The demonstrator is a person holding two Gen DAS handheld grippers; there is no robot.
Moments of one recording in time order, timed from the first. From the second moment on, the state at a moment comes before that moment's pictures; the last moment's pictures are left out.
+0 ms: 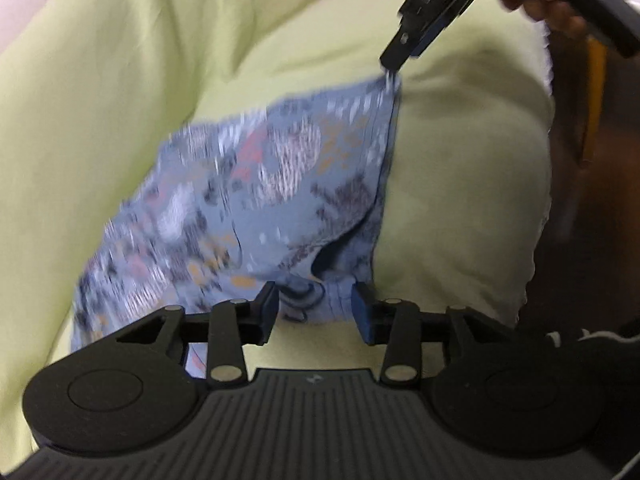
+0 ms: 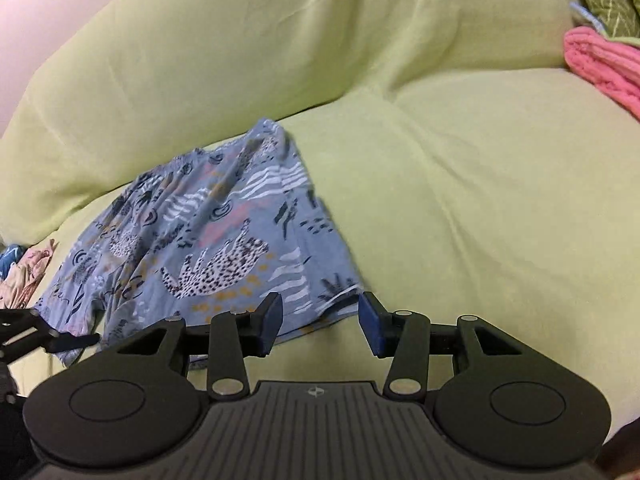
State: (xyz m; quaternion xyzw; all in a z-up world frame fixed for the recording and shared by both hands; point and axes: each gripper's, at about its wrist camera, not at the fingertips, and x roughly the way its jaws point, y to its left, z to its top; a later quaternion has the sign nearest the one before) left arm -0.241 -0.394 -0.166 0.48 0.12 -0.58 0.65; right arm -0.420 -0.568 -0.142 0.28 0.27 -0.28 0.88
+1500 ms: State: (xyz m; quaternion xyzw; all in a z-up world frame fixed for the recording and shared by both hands) left arm -0.254 -0.373 -0.159 0.44 0.20 -0.61 0.63; right arm -0.411 -0.612 -0.164 0.27 0.32 -0.39 0.82
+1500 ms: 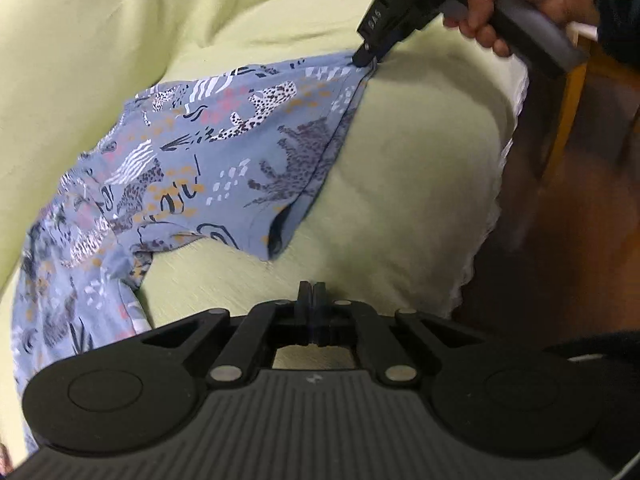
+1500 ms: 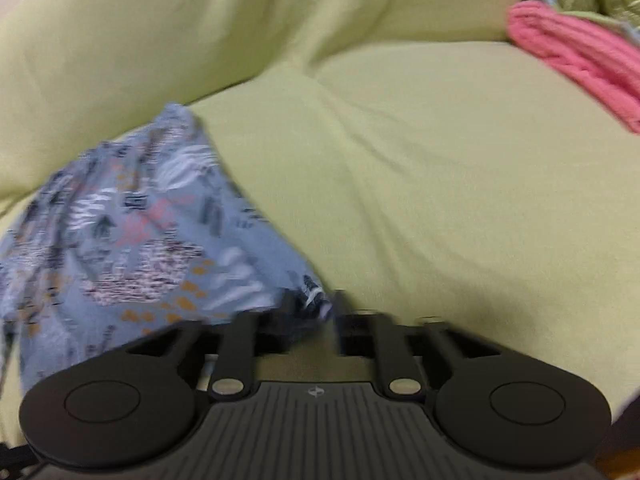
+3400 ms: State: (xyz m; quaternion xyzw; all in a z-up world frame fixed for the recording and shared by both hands) left arm -0.010 -0.246 -0.128 0.34 0.31 -0.23 0.86; right arm -0.241 -0.406 -0.146 0.29 0.38 -0.15 0.86
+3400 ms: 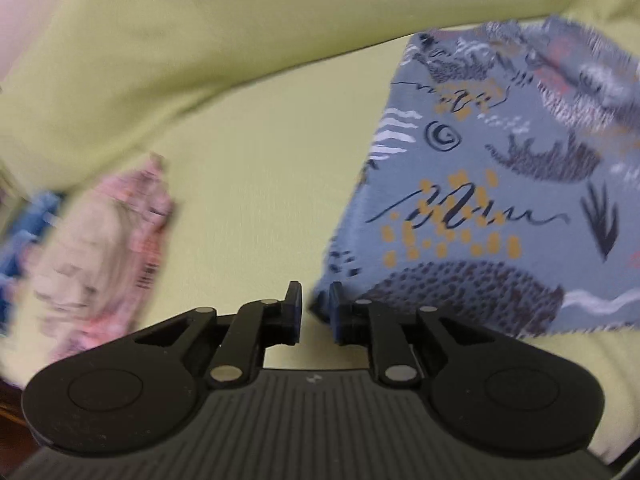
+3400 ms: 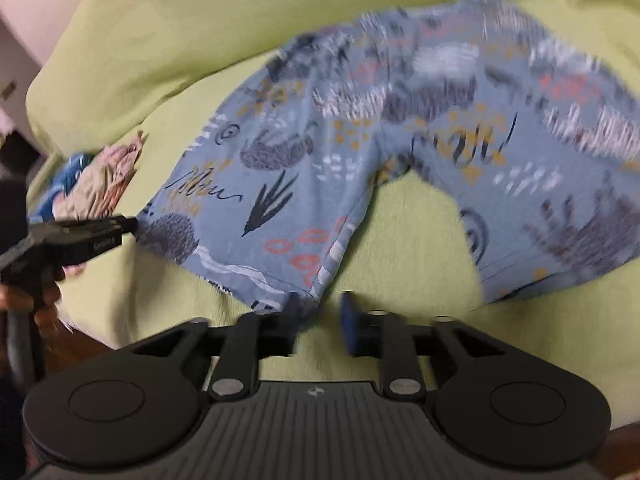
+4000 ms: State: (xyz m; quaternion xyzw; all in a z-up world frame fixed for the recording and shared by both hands) left arm -0.211 -0.267 -0.031 0.25 0.36 -0.36 0.83; right arm -0.385 -0.399 -0.043 0.19 0.28 -0.33 0.88
